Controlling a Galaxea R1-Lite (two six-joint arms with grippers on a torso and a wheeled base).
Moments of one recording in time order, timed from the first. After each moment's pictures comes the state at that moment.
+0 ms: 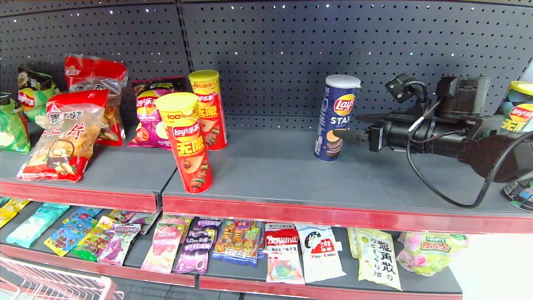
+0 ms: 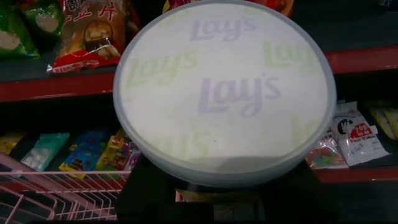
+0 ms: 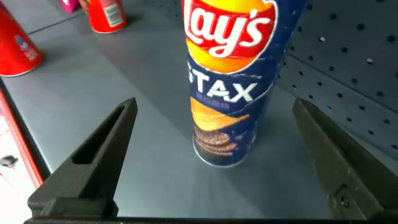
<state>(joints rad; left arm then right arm) 0.00 0.08 -0.29 0.19 -0.06 0.12 0.20 1.83 -1.11 -0.51 0.49 -0.18</state>
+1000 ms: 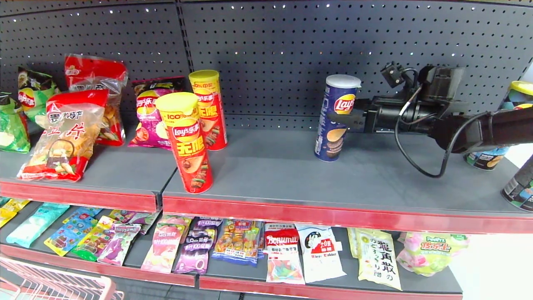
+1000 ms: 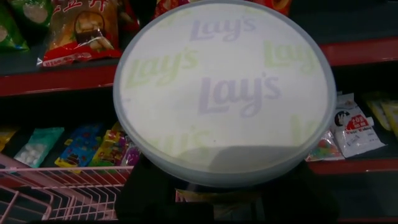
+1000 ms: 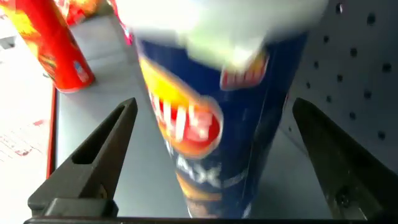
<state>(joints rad) -0.01 0.12 -0.29 0.19 -0.07 0.12 0.12 2.07 -1.46 -0.50 0.90 -0.12</state>
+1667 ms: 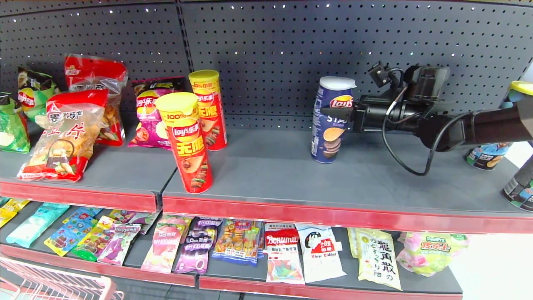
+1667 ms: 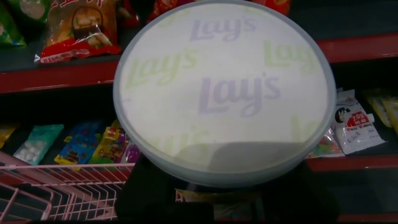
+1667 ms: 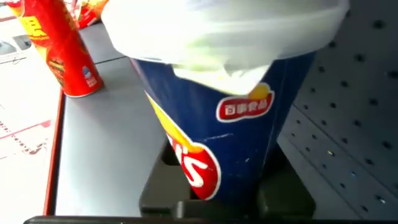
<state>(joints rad) -0.01 0.14 -0.28 0.19 -0.07 0.12 0.17 2.11 -1.52 -0.50 0.90 -0.12</state>
